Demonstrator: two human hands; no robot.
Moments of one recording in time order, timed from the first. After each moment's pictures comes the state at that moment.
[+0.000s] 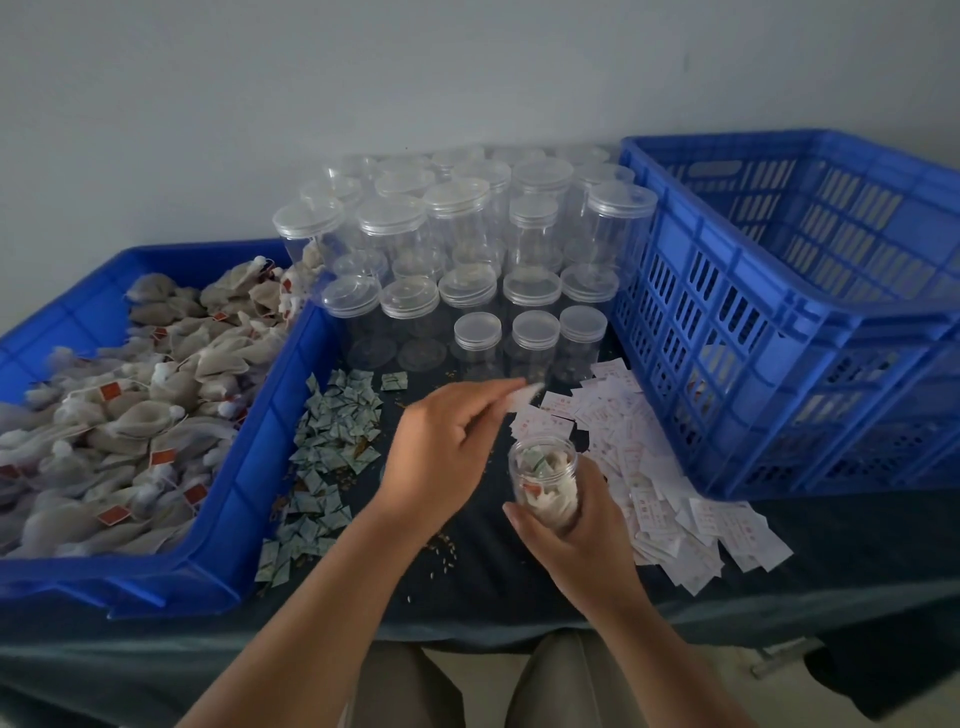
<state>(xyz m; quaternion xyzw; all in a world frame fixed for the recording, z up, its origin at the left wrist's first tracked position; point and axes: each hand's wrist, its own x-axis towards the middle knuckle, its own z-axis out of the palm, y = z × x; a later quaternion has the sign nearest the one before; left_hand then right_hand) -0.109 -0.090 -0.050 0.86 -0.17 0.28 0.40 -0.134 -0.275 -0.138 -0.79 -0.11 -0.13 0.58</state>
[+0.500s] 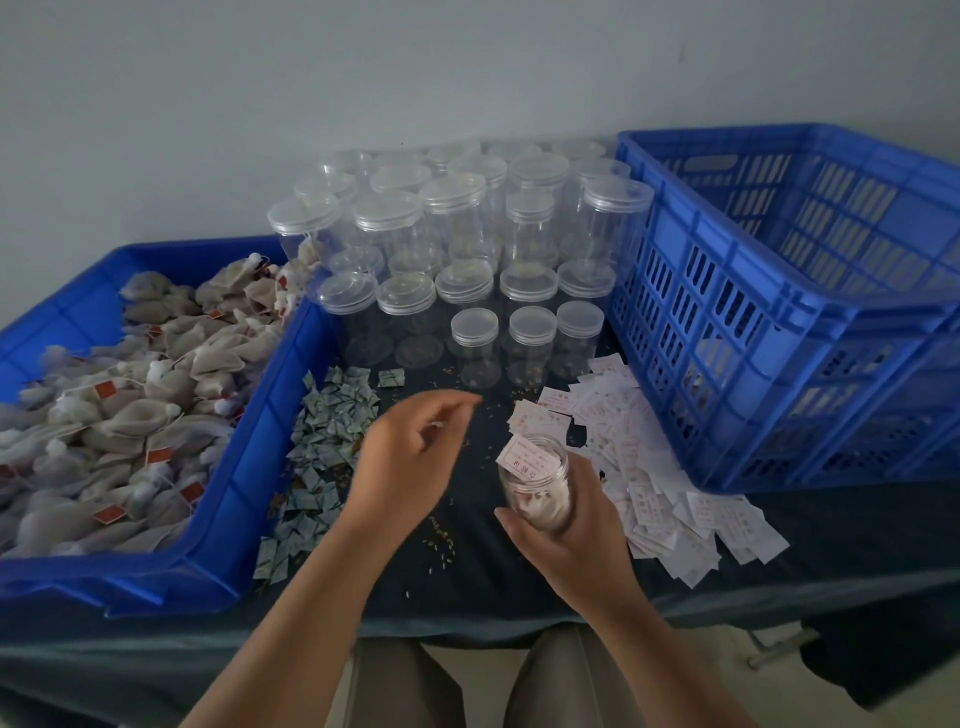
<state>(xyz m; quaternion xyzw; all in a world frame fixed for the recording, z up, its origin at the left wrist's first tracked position) -0.123 -0.069 -0.060 0.88 -0.05 0.21 0.42 -0.139 -0.274 -0.135 -0.80 -0.14 -0.14 0.57</state>
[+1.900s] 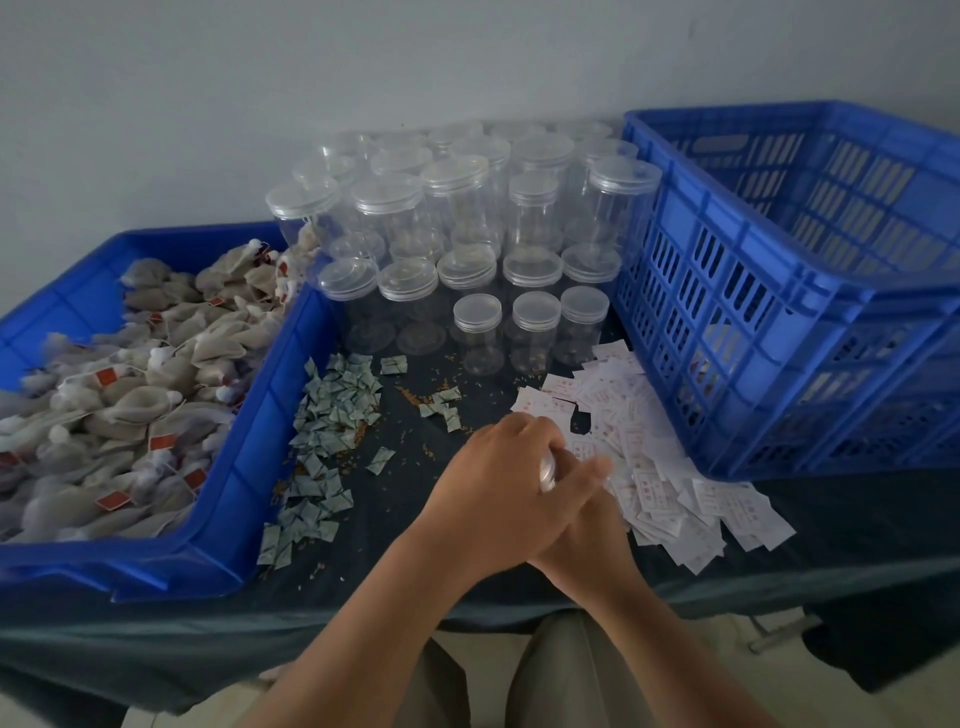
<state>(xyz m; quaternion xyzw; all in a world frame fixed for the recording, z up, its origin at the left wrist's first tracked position) -0.146 -0.139 -0.047 0.95 -0.13 0.06 0.27 -0.130 -0.270 -0.148 -0.81 -0.23 -0.13 0.52</state>
